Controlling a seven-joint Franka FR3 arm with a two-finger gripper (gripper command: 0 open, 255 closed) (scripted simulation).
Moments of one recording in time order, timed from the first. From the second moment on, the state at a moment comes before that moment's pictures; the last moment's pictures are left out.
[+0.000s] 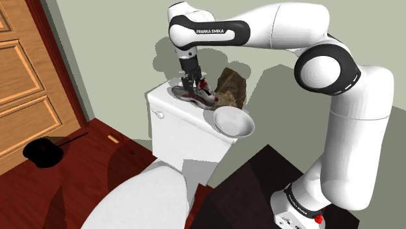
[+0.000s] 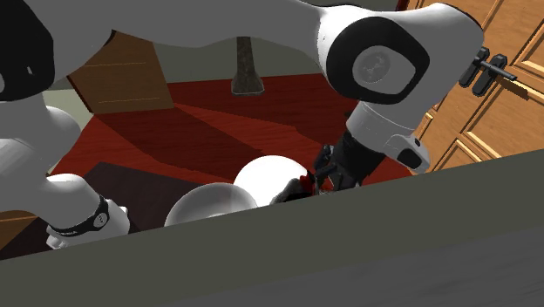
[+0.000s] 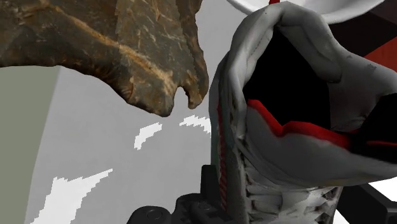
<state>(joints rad) 0.16 0.51 0.08 -1.36 -0.17 1.50 -0.21</state>
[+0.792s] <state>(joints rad) 0.17 0.50 0.08 -1.20 -0.17 1.34 -0.23</state>
